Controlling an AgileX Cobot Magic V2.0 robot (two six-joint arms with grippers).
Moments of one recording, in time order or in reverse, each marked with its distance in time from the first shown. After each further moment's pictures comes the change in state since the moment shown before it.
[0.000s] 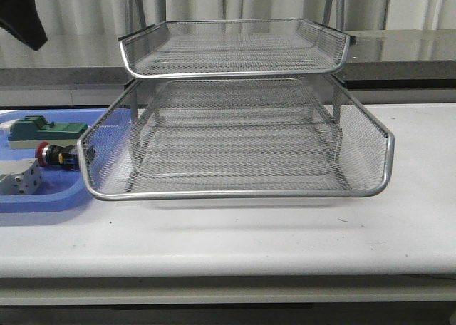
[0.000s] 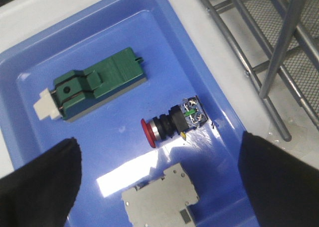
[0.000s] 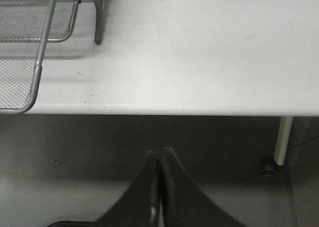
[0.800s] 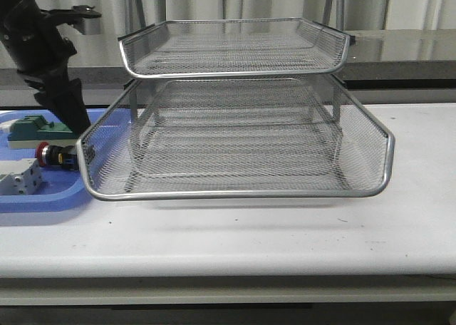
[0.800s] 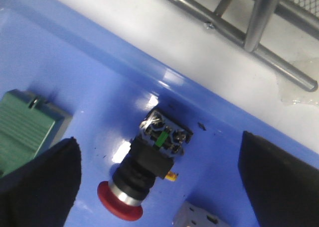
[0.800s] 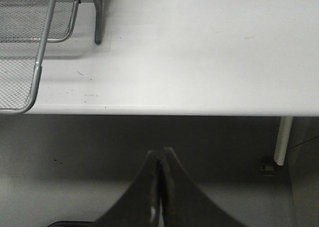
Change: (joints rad) left arm -0.057 0.438 -0.343 -0.031 0.239 0.450; right arm 0.000 0.000 0.000 0.000 0.001 0.000
